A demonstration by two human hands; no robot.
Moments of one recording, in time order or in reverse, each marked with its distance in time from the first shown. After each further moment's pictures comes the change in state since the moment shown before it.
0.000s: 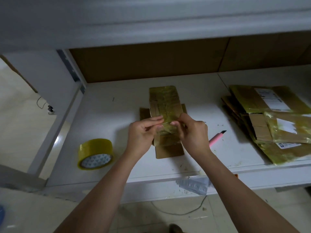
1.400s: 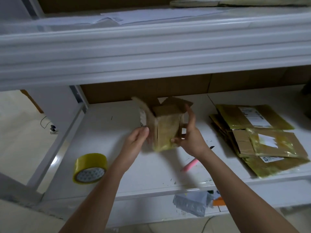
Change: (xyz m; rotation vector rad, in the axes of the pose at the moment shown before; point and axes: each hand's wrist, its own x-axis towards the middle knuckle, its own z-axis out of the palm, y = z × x) left_hand 0.004 0.018 -0.003 -0.079 -0.079 -0.201; right_hand 0.033 0.015 -0.047 0.500 -0.374 0.311
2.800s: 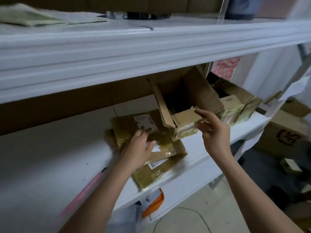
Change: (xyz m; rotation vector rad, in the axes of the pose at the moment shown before) left_hand 0.045 0.072 0.337 0.781 -0.396 0.373; right_hand -0.113 0.094 -0.338 -0.298 0.762 -0.145
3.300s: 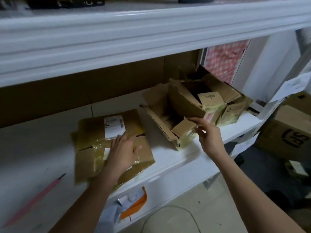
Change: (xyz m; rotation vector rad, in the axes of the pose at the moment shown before) left_hand 0.061 0.072 0.081 0.207 -0.033 -0.223; right_hand 0.059 0.166 -0.075 -0.134 -0.196 0.038
